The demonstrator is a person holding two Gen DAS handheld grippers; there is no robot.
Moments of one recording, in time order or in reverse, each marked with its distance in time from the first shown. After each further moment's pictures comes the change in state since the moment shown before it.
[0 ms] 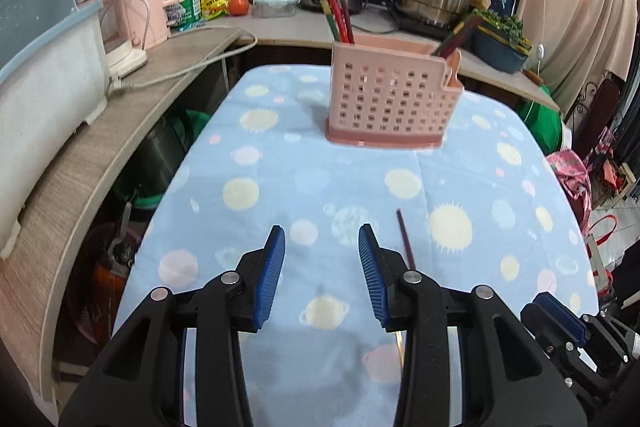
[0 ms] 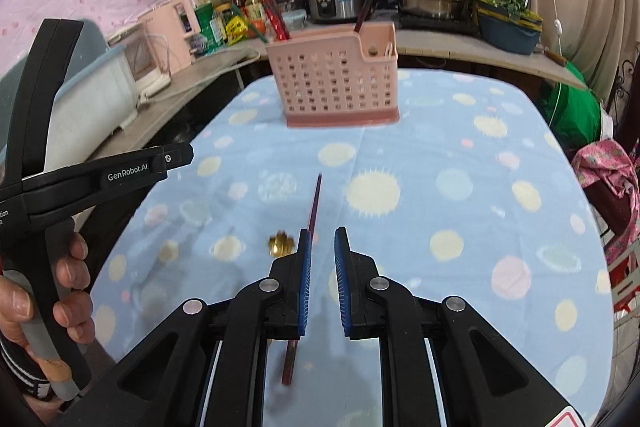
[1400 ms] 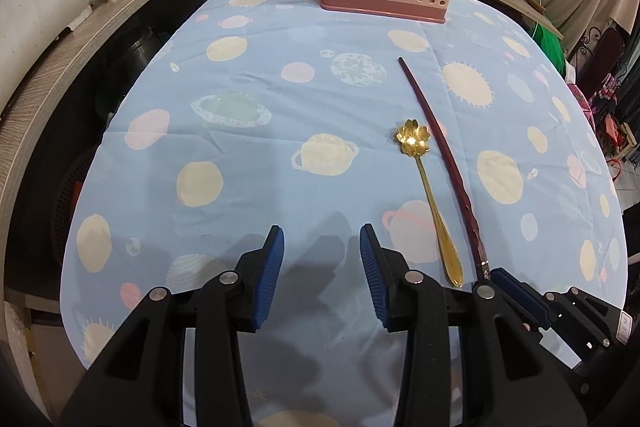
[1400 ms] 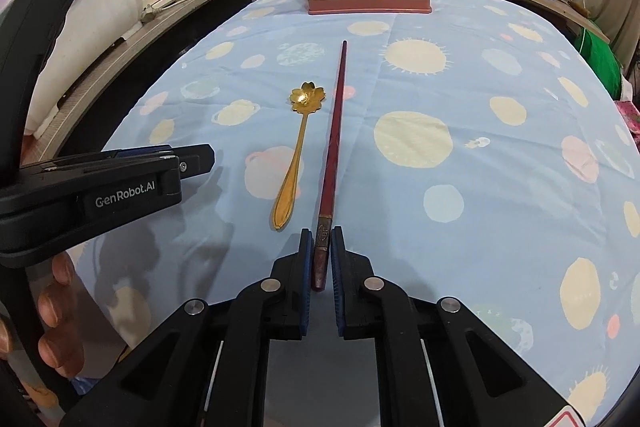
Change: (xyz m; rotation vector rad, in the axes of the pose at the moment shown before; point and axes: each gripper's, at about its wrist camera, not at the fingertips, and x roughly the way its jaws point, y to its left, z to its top) left arm 0.034 0.002 -0.096 0.031 0.220 -0.013; right arm 0.046 0.024 -0.084 -0.027 0.193 0.019
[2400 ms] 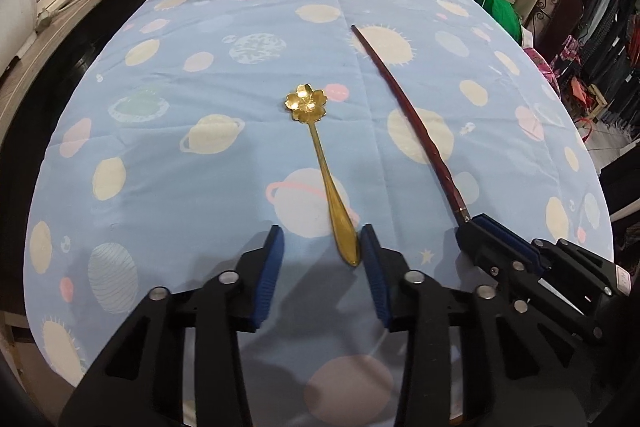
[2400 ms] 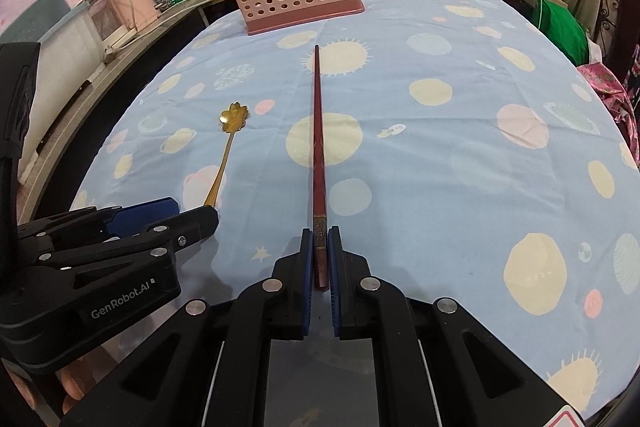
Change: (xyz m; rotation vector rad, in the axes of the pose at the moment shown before) left arm 0.006 -0.056 -0.018 0.128 0.021 -0.114; right arm -0.011 -0.049 -0.006 0.136 -0.043 -0.048
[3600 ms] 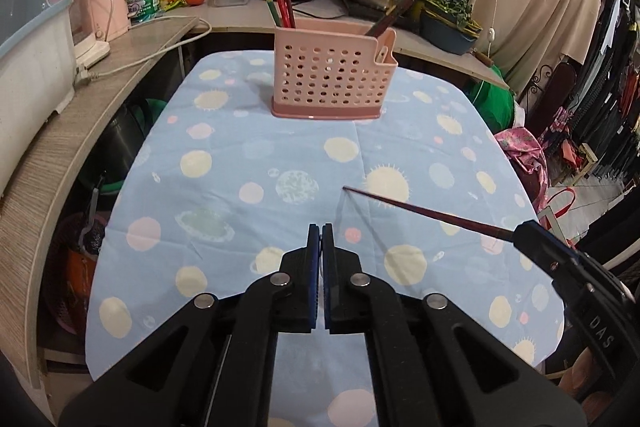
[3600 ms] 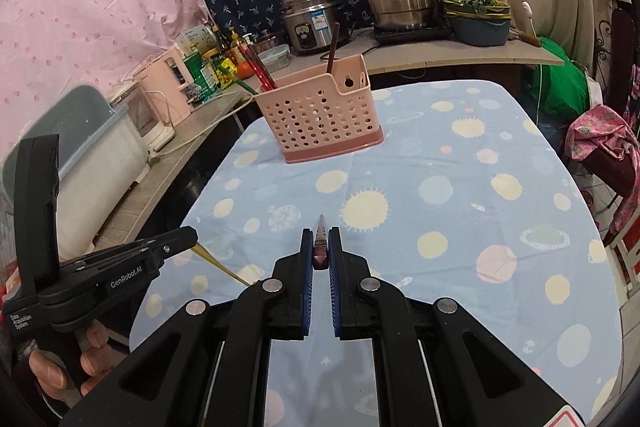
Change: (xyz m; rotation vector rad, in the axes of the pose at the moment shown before) left arm -0.100 0.035 0.075 -0.085 -0.219 -0.023; right arm -0.104 0.005 0.097 0.059 -0.263 0.118
